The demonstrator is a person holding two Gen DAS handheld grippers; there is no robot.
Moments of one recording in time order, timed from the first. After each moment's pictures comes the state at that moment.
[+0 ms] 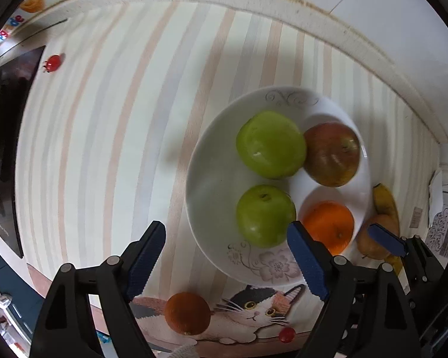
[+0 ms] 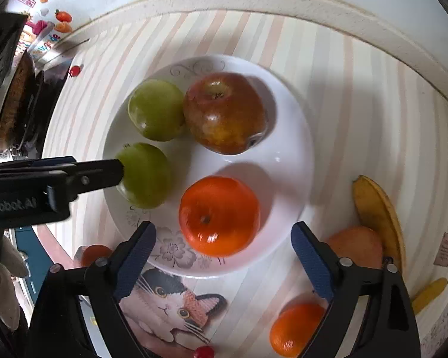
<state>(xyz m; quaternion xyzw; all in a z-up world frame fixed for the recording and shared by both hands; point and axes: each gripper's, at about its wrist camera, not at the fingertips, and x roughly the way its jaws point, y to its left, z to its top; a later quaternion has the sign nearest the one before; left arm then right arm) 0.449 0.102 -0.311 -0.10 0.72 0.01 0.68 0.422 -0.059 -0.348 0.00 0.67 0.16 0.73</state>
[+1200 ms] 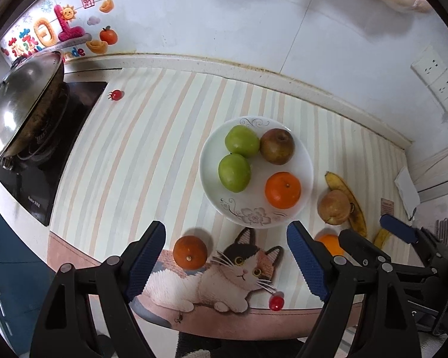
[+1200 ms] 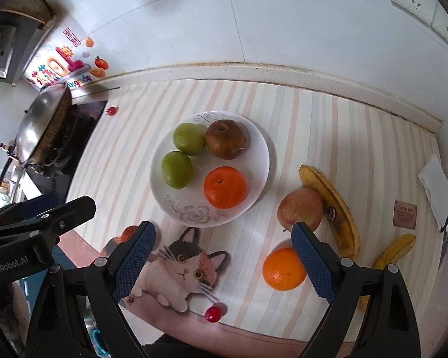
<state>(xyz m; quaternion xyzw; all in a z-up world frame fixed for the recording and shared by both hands) 0.332 0.084 -0.179 -0.09 0.59 0.03 0.80 0.315 -0.114 -0.217 0.03 0.56 0.15 0.81</state>
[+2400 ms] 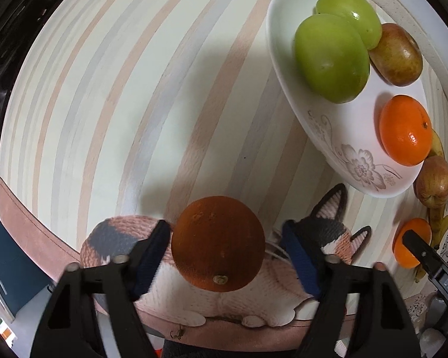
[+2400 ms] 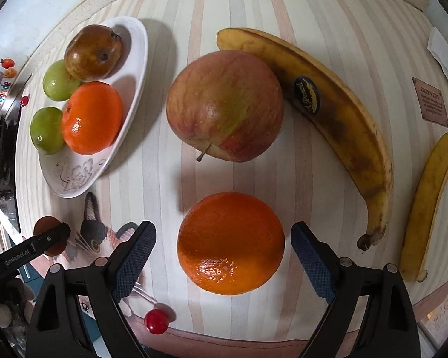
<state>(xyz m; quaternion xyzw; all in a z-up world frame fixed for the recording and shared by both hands) 0.350 0.107 -0.379 -0.13 0.73 0.07 0.66 0.338 -0.171 -0.397 0.10 0.69 0.03 0.71</state>
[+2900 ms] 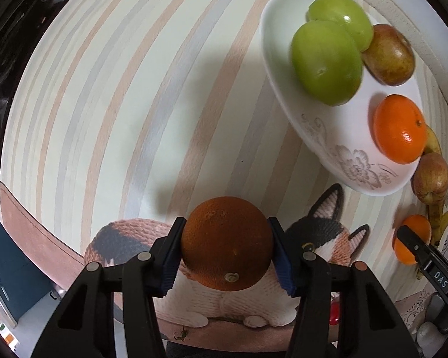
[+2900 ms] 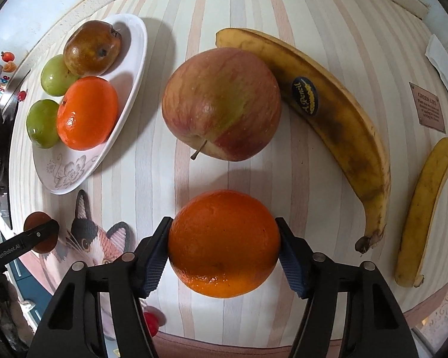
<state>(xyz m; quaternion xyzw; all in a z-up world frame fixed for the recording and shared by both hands) 0.341 0.116 -0.365 -0.12 0.72 0.06 0.68 0.329 -0.167 -0.398 0.08 0.68 0.03 0.73</state>
